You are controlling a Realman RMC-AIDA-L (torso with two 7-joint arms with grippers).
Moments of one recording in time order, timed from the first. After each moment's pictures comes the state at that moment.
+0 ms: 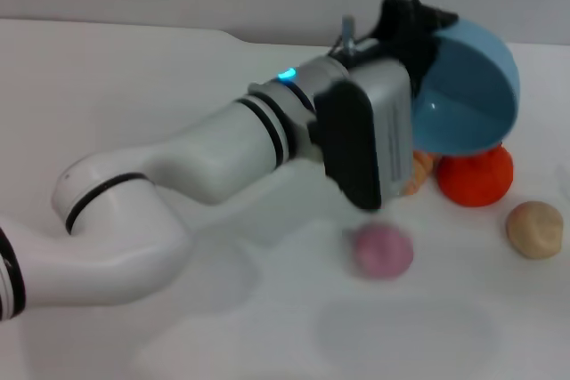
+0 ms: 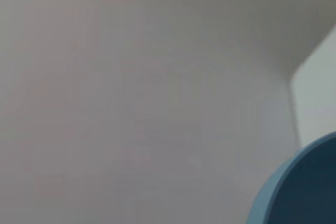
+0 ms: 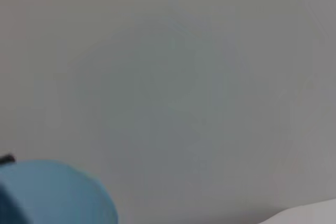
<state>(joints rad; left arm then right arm) -0.55 -2.08 2.27 0.95 2.69 -0.34 -2.08 0.29 2.07 -0.38 -0.39 -1.62 -1.33 1.17</state>
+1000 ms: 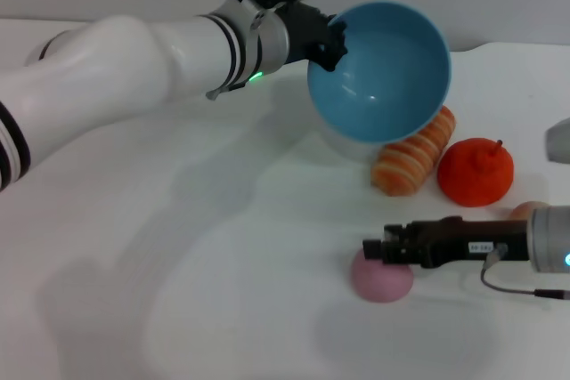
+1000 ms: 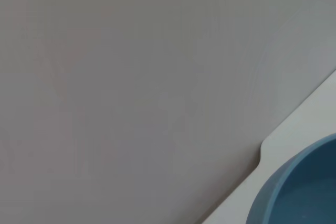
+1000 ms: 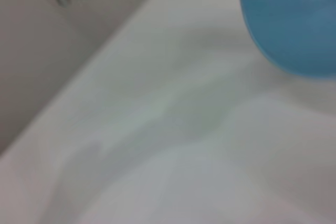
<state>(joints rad) -0.73 -2.07 1.88 0.80 2.02 0.24 -2.22 0.65 2.07 -0.92 -0.30 -2.06 -1.22 1.72</state>
